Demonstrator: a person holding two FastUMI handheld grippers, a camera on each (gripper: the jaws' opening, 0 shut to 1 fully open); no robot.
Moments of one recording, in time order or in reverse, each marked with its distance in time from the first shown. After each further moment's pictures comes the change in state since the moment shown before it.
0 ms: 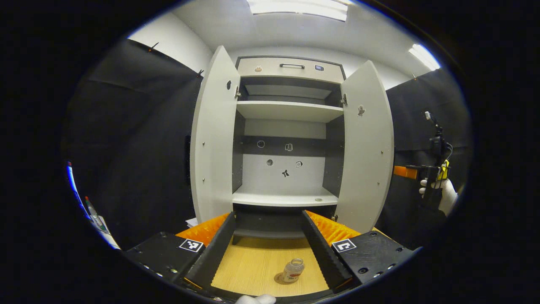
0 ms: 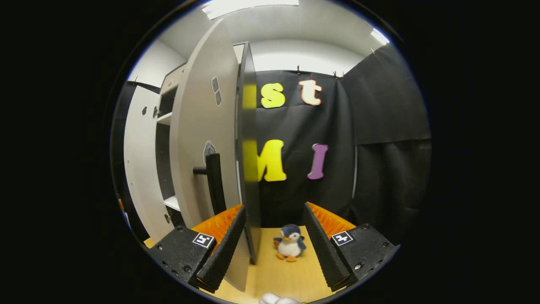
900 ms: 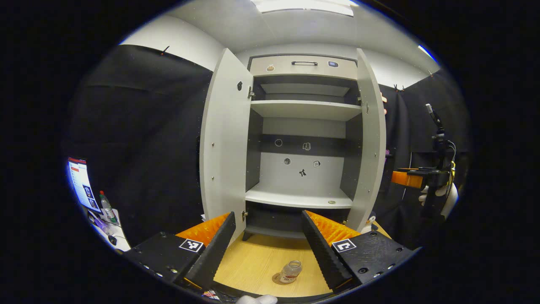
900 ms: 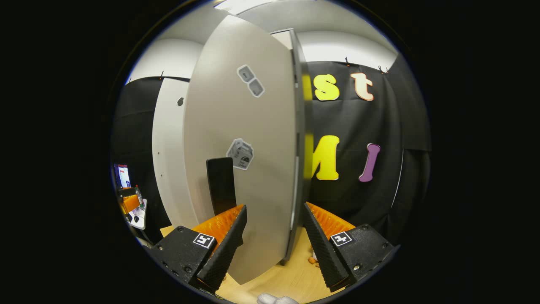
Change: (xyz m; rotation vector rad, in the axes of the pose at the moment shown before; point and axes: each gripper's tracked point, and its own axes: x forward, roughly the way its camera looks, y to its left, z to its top) left arm -0.001 -0.002 0.008 -0.030 0.025 0.194; right arm 0.023 0.099 -0.006 -0.112 0.094 0.355
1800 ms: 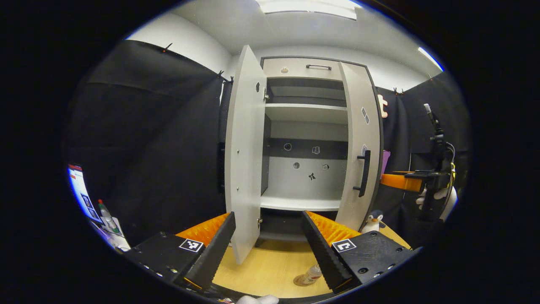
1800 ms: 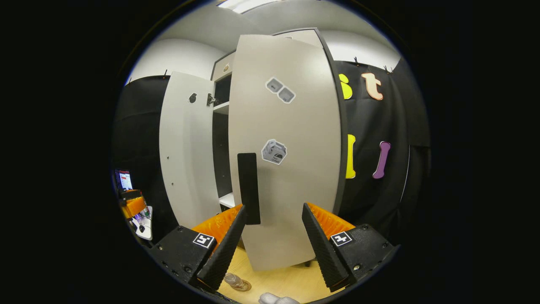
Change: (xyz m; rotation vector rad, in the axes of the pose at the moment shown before) left arm 0.028 0.085 0.015 0.042 -0.022 -0.058; right arm 0.008 0.089 0.002 0.046 -0.005 -0.005
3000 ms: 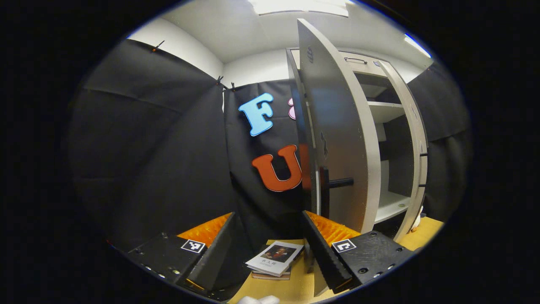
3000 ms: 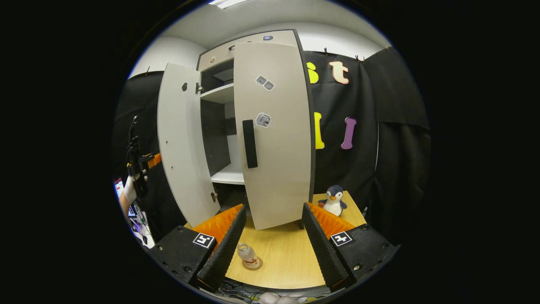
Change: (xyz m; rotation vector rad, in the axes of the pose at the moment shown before) left arm 0.170 0.177 0.037 0.132 -0.091 -0.015; right arm -0.101 0.048 -0.071 0.118 0.106 -0.247
